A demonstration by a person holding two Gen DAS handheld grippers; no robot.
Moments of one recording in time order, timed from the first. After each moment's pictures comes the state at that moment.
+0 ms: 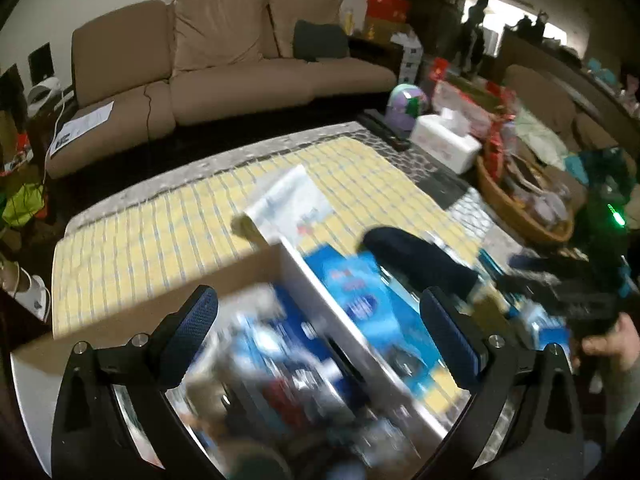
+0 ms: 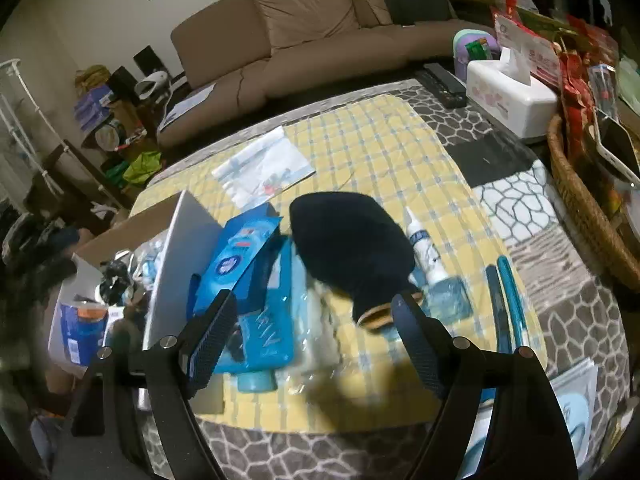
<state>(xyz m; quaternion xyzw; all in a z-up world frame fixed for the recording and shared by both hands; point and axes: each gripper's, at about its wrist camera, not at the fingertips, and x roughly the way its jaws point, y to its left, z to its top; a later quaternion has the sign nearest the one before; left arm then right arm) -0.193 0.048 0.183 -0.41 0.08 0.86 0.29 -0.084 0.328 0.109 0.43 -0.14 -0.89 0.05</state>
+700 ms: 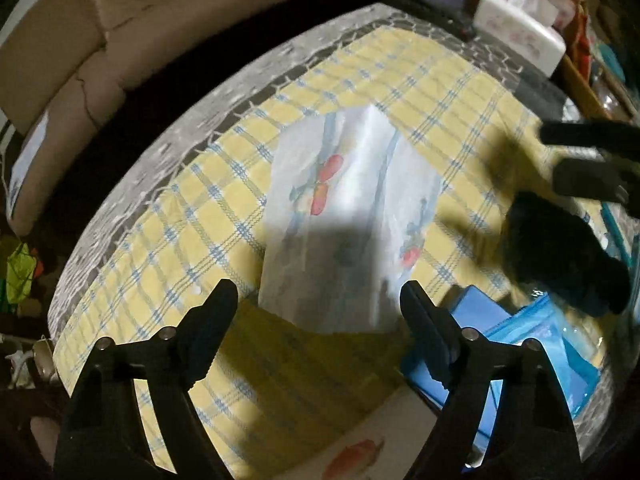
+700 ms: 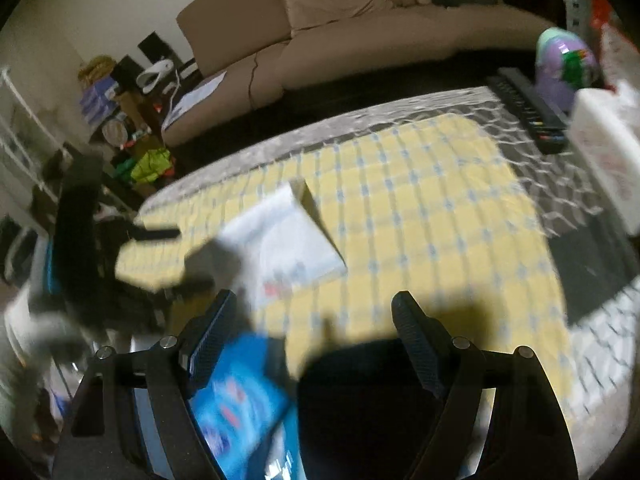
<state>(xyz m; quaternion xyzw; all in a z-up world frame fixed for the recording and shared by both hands) -0.384 0.133 0.055 -0.54 0.25 0.75 0.29 -0.306 0.316 0.072 0.47 -0.17 -0.86 0.12</state>
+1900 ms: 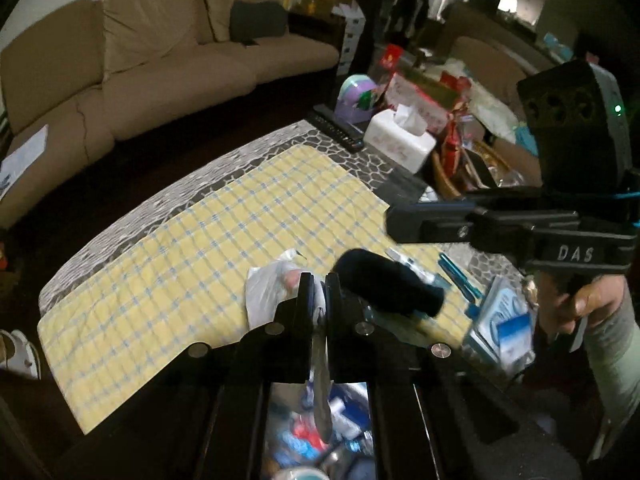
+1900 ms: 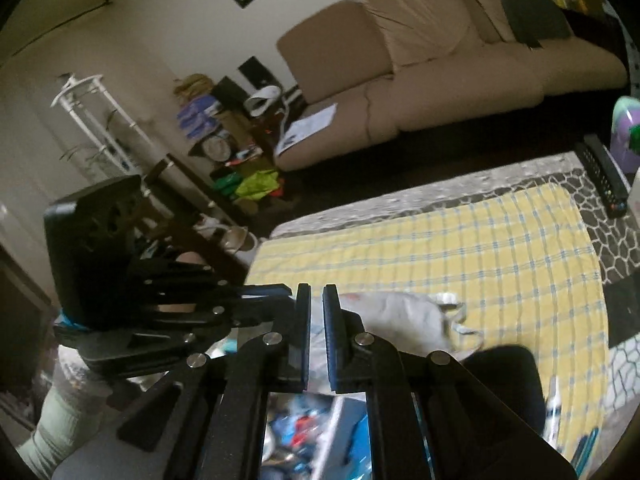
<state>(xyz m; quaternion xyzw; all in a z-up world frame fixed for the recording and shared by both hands) -0.262 0.067 0.261 -0.46 0.11 0.79 0.39 -0.209 0.240 0.243 0.39 -0.18 -0.87 0.26</state>
